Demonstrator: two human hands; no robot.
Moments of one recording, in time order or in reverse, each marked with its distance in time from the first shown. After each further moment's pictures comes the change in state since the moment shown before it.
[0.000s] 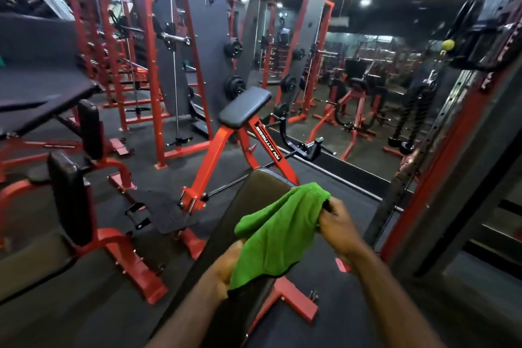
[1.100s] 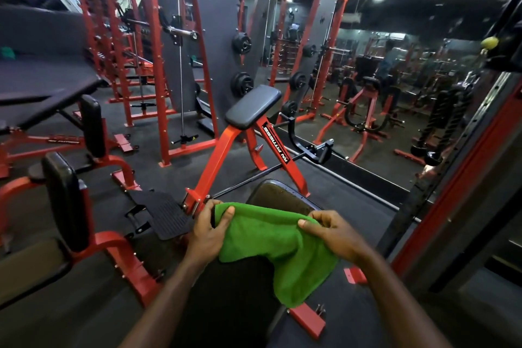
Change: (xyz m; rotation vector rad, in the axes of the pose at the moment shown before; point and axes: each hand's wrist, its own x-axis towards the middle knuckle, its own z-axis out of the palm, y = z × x) left_hand 0.107 0.060 -0.097 0.527 0.433 0.644; right_hand 0.096 0.038 -0.002 -0.314 -0.355 0.142
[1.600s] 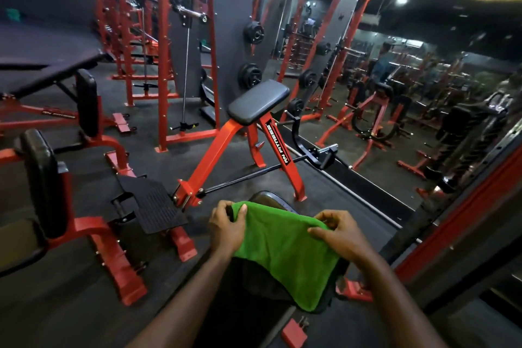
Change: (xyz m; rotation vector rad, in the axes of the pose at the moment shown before) left_hand 0.076 -0.046 0.100 0.171 0.305 -0.194; right_hand 0.093 0.034 -0.050 -0.275 0.225 0.118
